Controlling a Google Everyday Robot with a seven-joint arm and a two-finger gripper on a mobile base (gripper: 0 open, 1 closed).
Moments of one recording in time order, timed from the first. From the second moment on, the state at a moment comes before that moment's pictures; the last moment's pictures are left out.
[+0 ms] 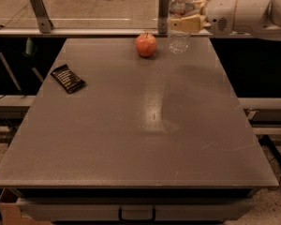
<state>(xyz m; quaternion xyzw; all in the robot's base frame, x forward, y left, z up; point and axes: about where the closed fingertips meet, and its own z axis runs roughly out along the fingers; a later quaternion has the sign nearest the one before) 0.698 -0.118 0.998 -0.47 0.62 0.27 0.57</state>
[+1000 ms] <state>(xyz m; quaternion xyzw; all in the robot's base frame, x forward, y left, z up) 0.759 -0.112 0.950 -0.42 0.65 0.28 0.57</state>
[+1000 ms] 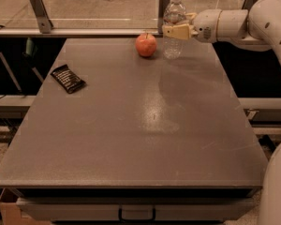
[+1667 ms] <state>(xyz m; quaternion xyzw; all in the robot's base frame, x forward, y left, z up) 0.779 -0.109 0.929 -0.40 0.65 0.30 0.57</state>
